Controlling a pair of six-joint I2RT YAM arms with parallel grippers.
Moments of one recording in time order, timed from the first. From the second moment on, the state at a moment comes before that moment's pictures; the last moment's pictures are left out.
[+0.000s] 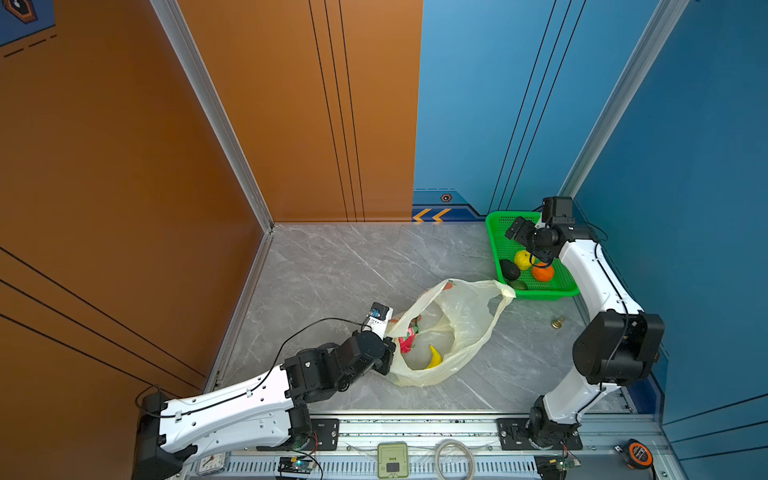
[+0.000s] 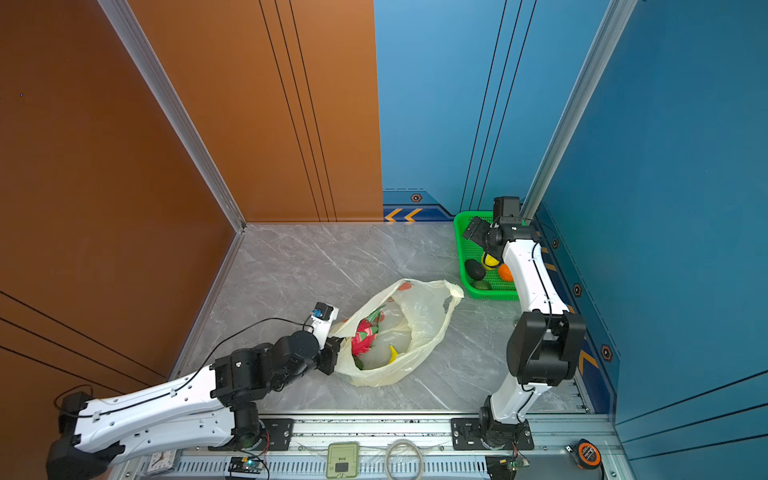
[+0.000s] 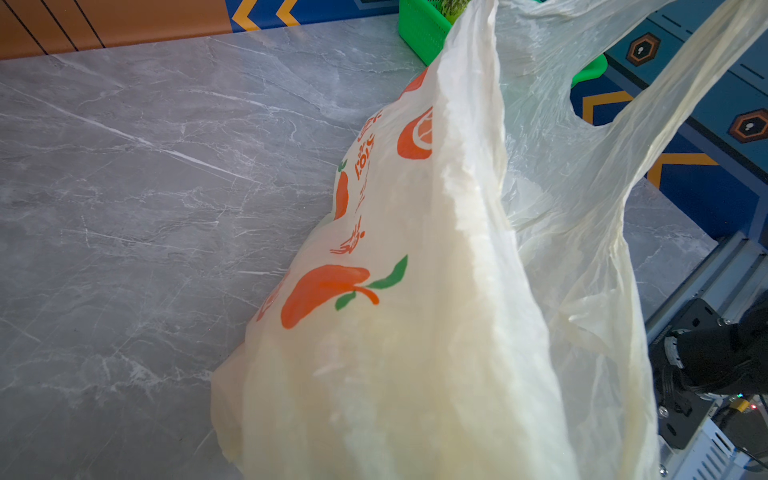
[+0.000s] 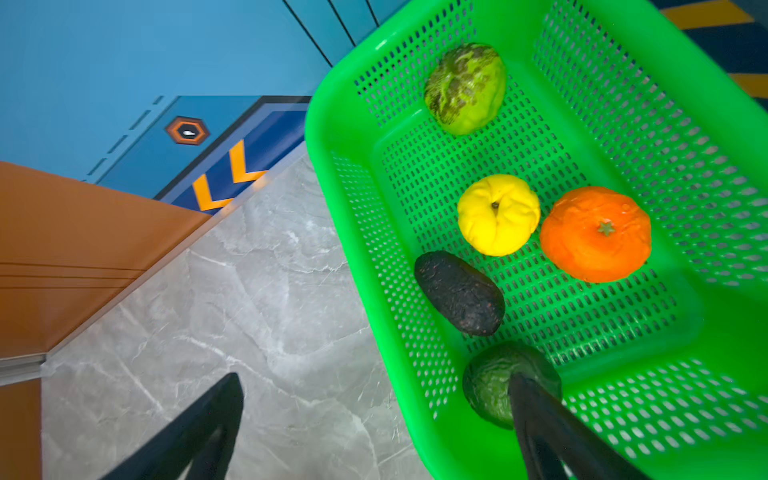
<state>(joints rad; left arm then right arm) -1.15 0.87 0.73 -0.49 -0.43 -0.52 -0.05 1.65 1.60 -0.75 -0.07 0.54</state>
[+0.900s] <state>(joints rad) -1.15 0.85 0.73 -0.51 -0.43 -0.52 0.93 1.23 1.49 -1.12 -0.01 0.55</state>
